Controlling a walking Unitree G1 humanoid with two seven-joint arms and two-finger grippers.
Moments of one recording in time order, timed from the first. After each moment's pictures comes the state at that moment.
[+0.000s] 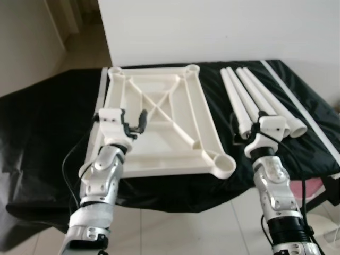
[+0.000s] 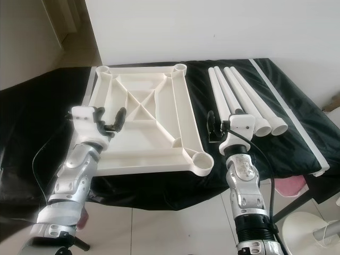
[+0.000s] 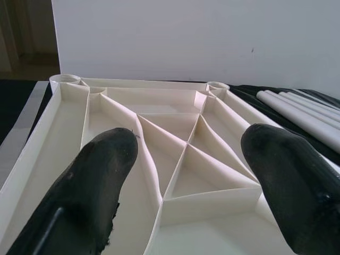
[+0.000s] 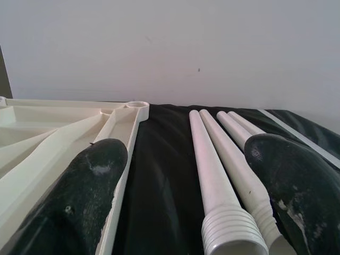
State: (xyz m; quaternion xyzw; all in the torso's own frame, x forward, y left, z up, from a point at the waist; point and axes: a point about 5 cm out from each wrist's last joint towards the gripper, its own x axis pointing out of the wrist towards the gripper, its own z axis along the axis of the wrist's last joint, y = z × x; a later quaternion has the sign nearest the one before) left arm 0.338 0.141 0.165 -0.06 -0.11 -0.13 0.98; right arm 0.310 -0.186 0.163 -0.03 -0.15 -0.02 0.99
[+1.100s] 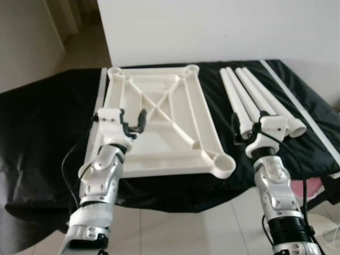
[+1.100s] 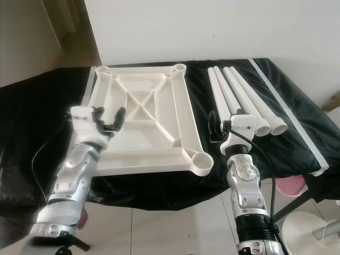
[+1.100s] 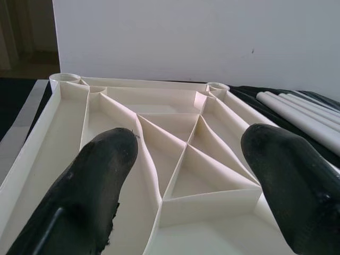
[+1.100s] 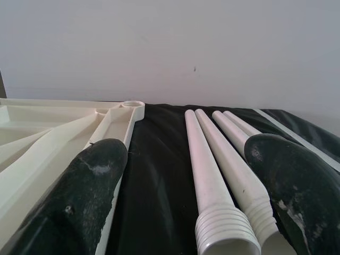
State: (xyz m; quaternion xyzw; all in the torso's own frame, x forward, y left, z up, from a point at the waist) left arm 0.339 0.141 0.165 -0.07 -0.11 -0.13 0.98; right arm 0.310 -0.188 0.163 -0.03 -0.15 -0.02 0.99
